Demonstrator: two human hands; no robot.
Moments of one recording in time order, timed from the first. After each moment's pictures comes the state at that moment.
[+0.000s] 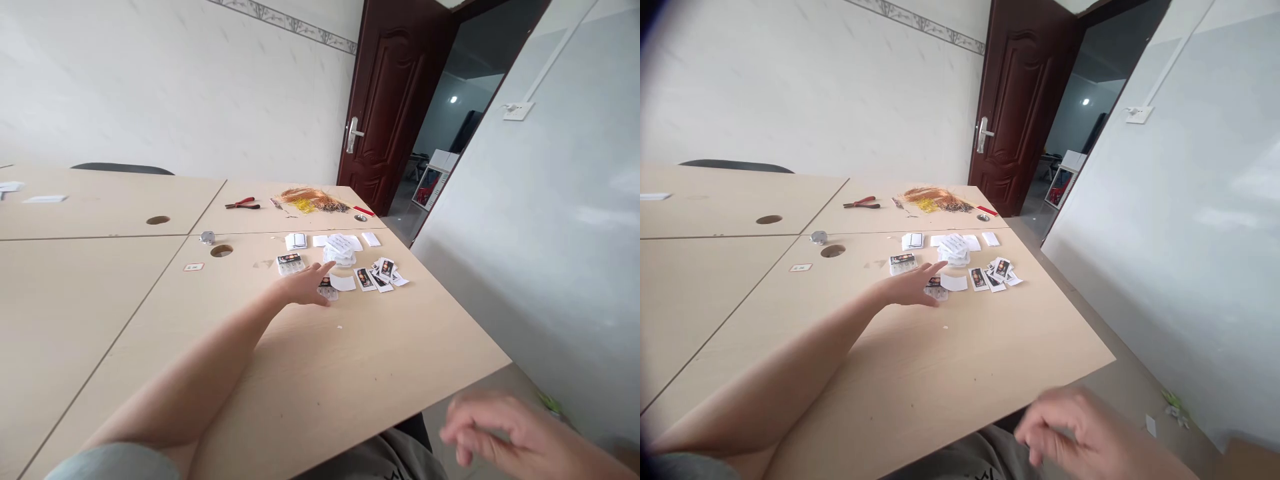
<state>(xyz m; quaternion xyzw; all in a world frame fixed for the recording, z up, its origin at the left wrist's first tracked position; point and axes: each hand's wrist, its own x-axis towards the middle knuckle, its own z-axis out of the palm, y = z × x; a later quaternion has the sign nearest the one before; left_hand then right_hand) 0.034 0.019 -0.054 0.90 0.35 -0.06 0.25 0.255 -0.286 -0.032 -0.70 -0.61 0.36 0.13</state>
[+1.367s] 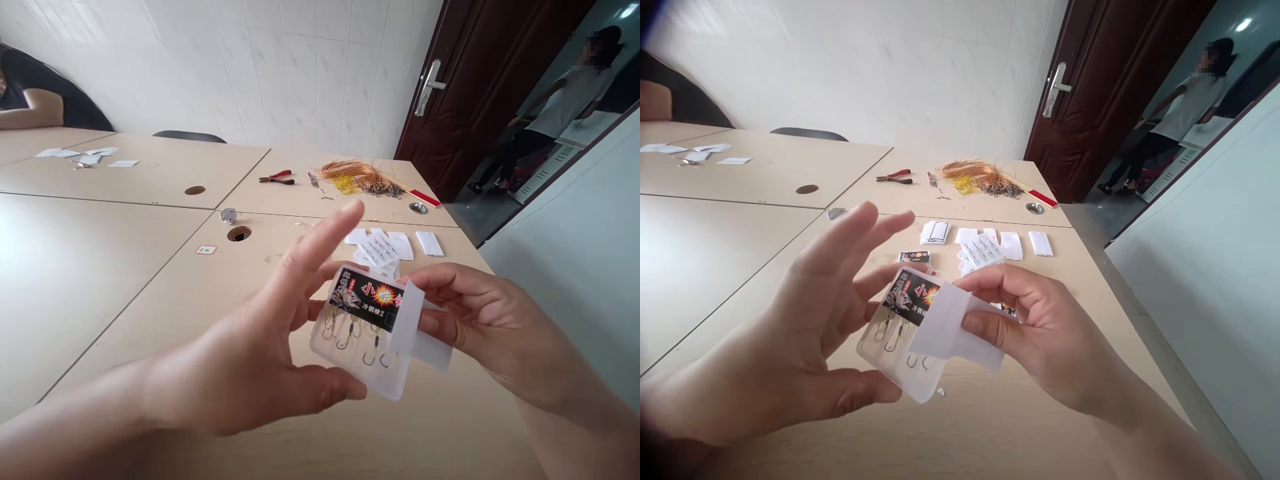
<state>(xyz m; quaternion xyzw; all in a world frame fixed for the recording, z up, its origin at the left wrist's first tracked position) 0.009 -0.019 -0.024 0.75 0.22 0.40 0.47 0.259 -0.047 -0.007 -0.44 -0.63 0.50 0.40</state>
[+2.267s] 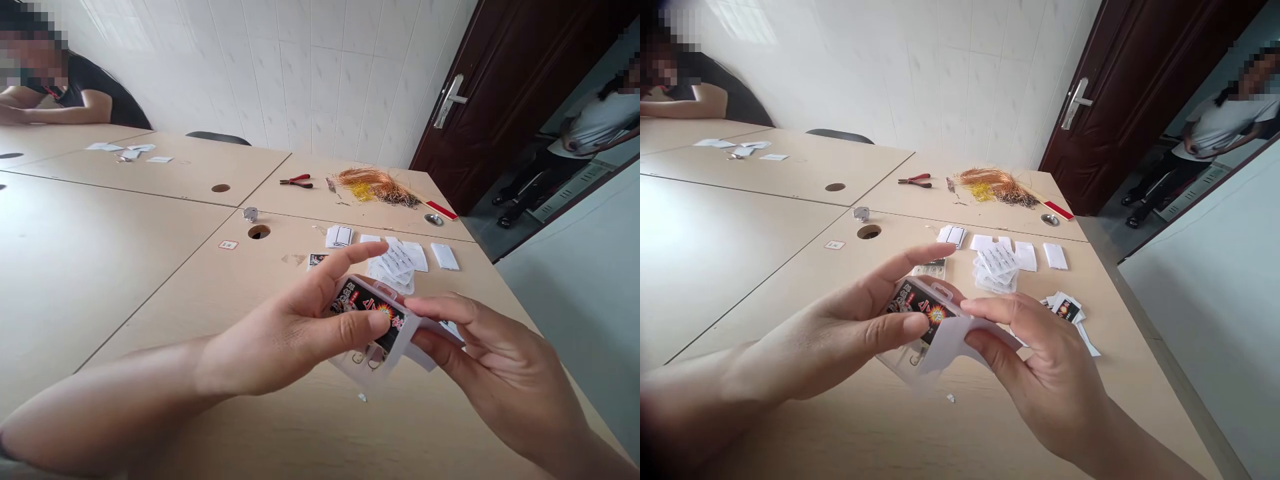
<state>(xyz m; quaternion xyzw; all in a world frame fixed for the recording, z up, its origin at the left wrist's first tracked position) 0.017 -0.017 -0.019 0.53 0.21 0.33 0.75 0.245 -0.060 -0.027 -0.47 -0.74 0.23 0.42</state>
